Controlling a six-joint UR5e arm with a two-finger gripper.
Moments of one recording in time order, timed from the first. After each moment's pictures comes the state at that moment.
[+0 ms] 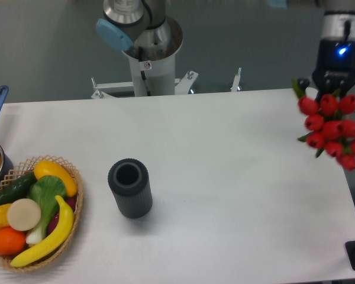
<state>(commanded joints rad) 2.93 -1.77 -1.62 -0.89 1.16 1.18</state>
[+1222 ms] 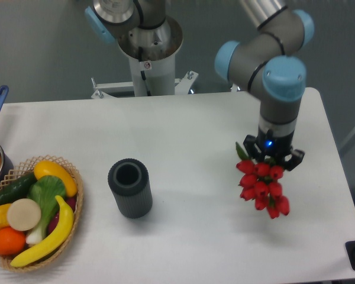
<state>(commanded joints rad) 2.67 -2.02 -1.63 -0.91 1.56 1.18</state>
